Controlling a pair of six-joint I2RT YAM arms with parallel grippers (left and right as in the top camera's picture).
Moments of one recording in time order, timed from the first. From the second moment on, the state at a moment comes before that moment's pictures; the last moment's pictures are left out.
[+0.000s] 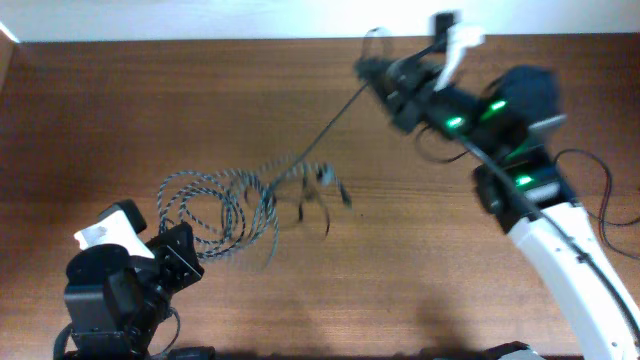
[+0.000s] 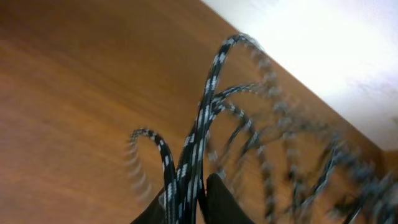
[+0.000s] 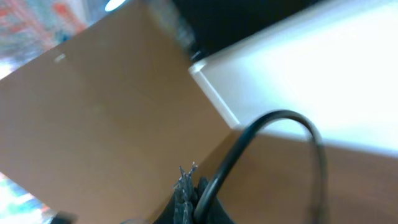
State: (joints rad) left arm 0.05 0.61 1.05 -1.06 0.10 -0.59; right arm 0.27 1.35 1.28 0.17 -0.70 0.67
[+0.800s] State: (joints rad) left arm 0.05 0.61 0.49 -0.62 0.45 -0.80; right arm 0.12 1.33 1.32 0.02 -0.92 0.58
